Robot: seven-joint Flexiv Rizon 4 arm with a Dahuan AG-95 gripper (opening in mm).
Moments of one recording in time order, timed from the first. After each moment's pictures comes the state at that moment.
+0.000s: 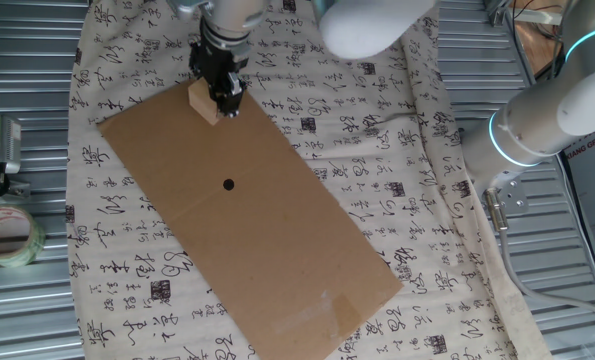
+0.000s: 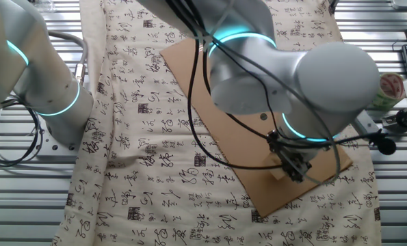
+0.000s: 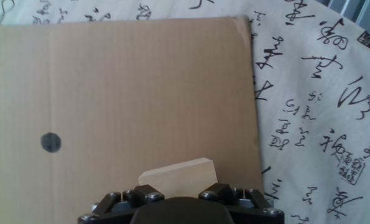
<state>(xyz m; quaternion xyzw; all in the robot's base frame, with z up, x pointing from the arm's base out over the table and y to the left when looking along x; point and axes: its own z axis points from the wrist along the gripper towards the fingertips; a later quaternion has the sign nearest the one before) 0.553 -0.136 0.063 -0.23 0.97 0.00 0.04</state>
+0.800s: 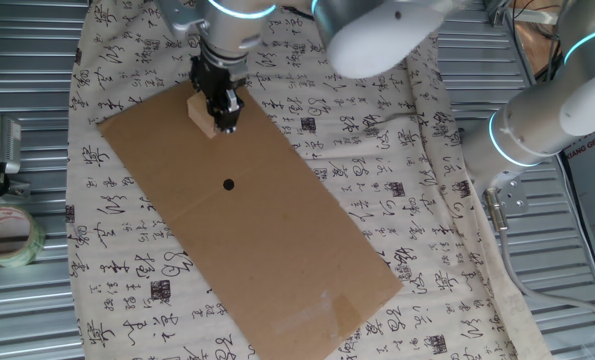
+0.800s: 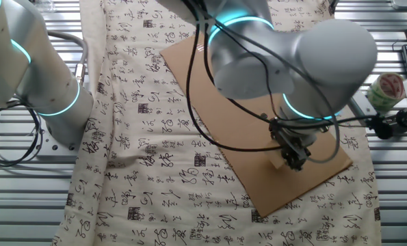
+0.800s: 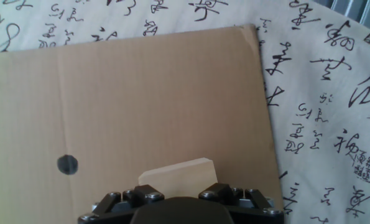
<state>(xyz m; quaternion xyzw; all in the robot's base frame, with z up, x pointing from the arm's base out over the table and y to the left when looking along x) 0.555 -0.109 0.064 -0.20 0.98 -0.01 0.04</state>
